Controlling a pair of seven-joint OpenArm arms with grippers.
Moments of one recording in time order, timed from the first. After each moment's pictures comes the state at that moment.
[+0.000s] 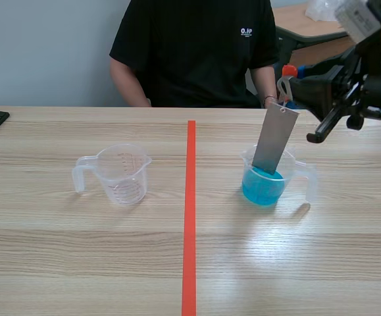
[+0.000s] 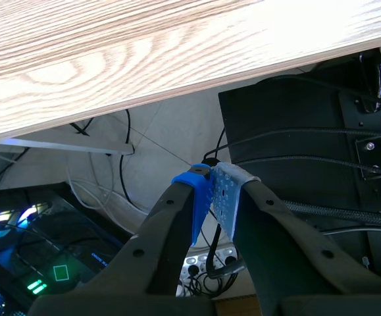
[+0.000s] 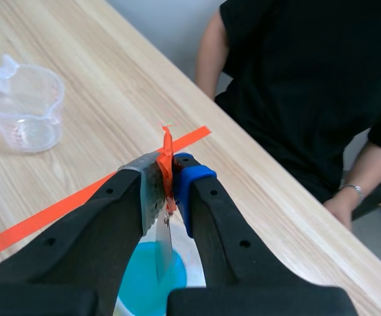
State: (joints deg) left arm 71.0 -23.7 -8.7 97.2 -10.0 -1.5 -11.4; right arm 2.1 30.6 -0.2 94.4 14.8 45.4 -4.6
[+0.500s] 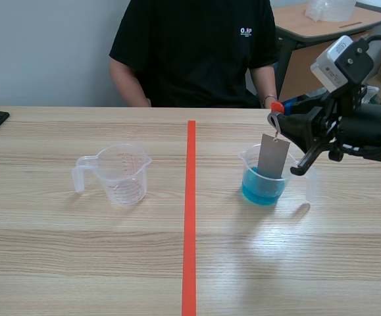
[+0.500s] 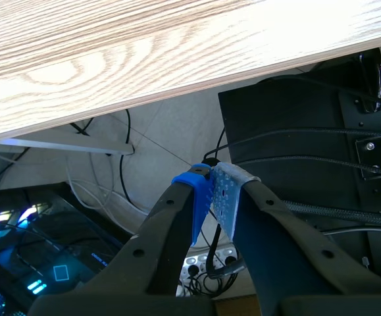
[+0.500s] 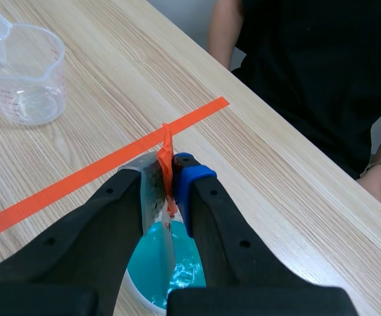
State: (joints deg) left arm 71.0 -23.7 -8.7 97.2 -10.0 -1.5 -11.4; right arm 2.5 26.3 -1.8 84.2 3.5 45.3 5.0
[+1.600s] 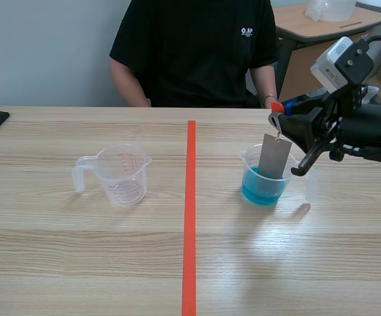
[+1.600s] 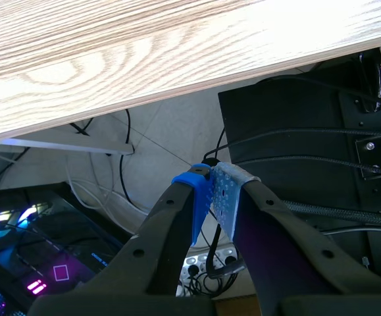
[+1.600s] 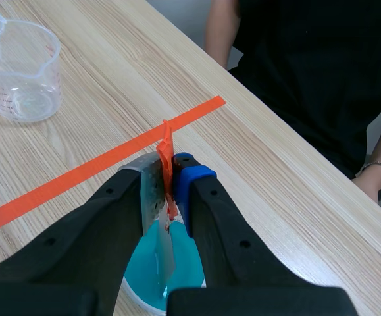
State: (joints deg) left arm 71.0 -23.7 -8.7 97.2 -10.0 -1.5 -11.2; right arm 2.6 26.3 -1.8 84.0 2.7 45.3 5.7
